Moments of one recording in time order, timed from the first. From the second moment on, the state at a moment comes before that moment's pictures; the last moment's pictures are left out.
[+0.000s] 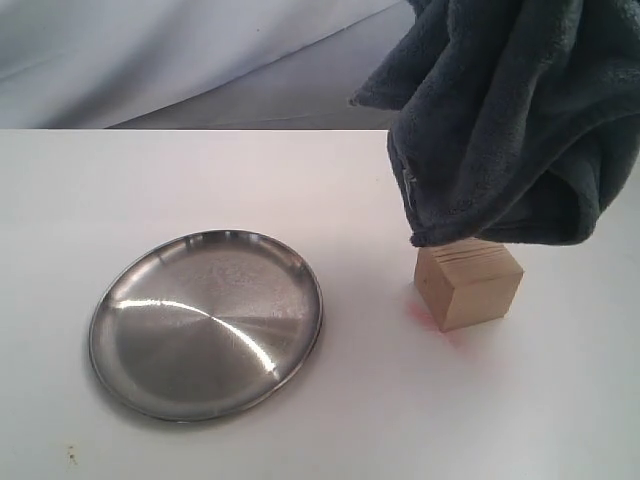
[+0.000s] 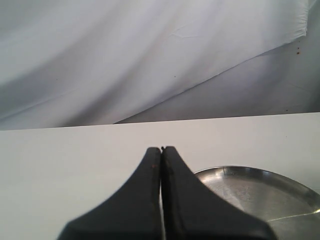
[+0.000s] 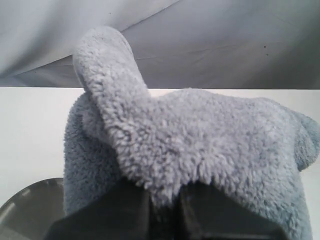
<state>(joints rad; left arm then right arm) -0.13 0.00 0.00 -0.12 0.13 0.11 0.60 1.34 -1.52 -0.29 0.89 0.52</state>
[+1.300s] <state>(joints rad) -0.13 0.00 0.00 -0.12 0.13 0.11 0.60 2.02 -1.52 -0.29 0.39 0.56</state>
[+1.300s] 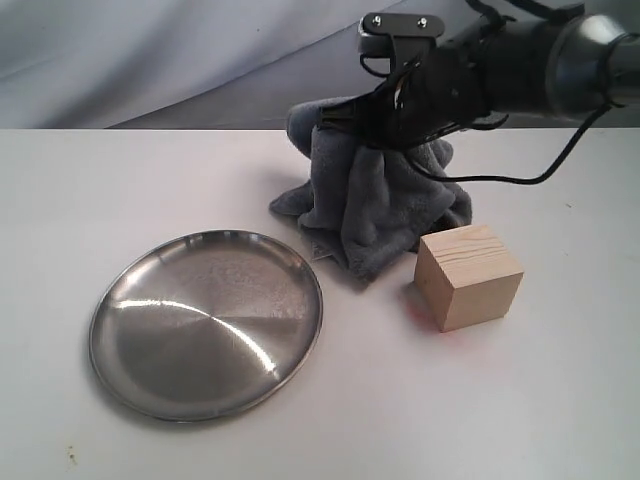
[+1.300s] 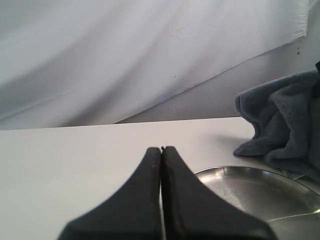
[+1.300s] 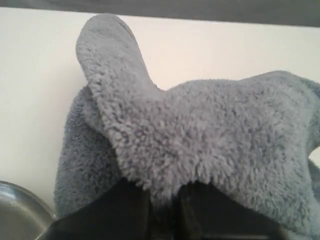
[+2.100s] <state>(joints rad) -0.13 0.00 0.00 -0.12 0.13 0.11 0.60 2.14 -1.52 -0.23 0.41 0.56</state>
